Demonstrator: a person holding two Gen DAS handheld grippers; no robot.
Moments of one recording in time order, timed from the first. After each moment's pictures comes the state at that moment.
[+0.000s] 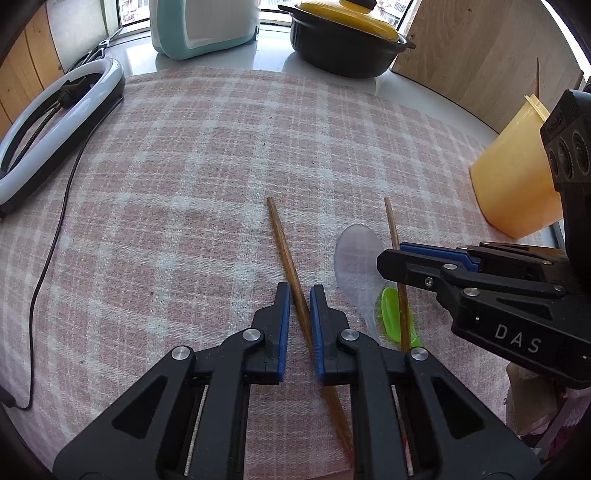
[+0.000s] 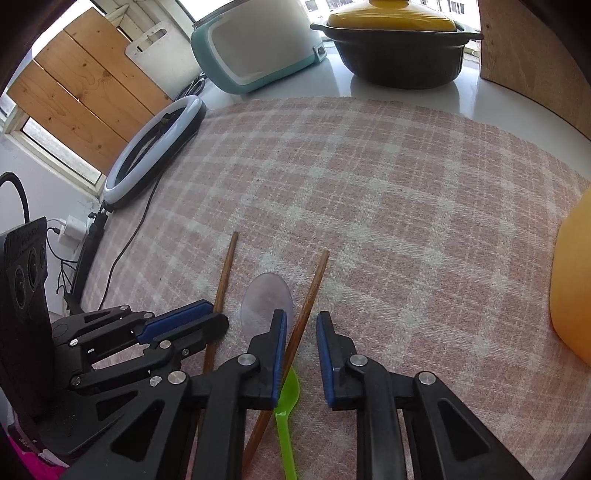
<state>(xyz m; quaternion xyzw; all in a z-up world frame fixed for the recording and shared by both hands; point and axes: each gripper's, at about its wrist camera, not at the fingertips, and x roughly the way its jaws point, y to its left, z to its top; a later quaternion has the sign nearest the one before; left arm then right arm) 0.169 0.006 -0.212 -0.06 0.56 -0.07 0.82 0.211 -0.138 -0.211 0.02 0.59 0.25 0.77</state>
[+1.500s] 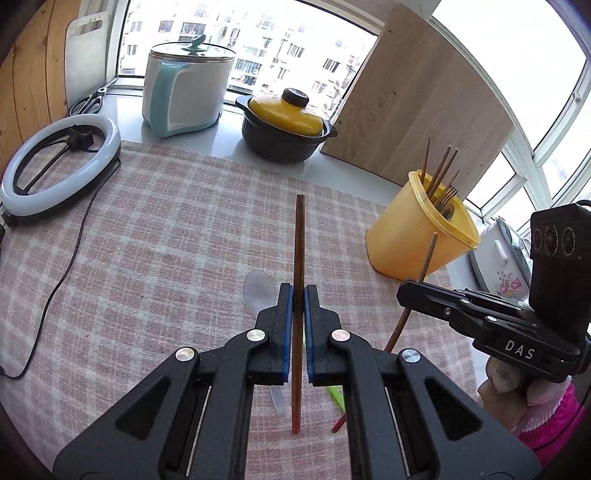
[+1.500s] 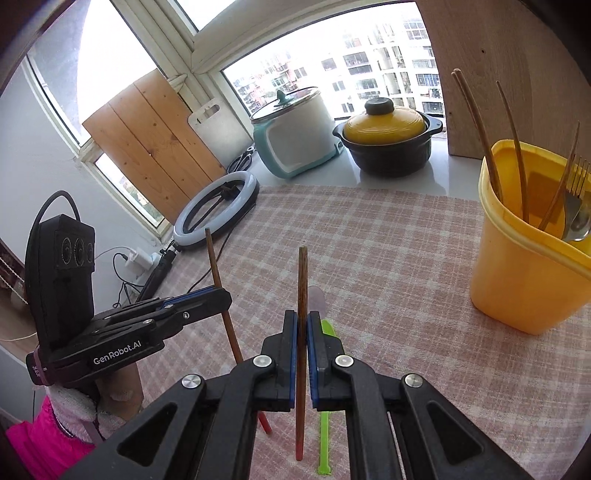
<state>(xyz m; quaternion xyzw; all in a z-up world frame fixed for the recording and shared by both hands) 0.109 0.003 -0.104 -0.15 0.44 -0.15 0.87 0.133 -0.206 -0.097 0.07 0.47 0.29 0.83</state>
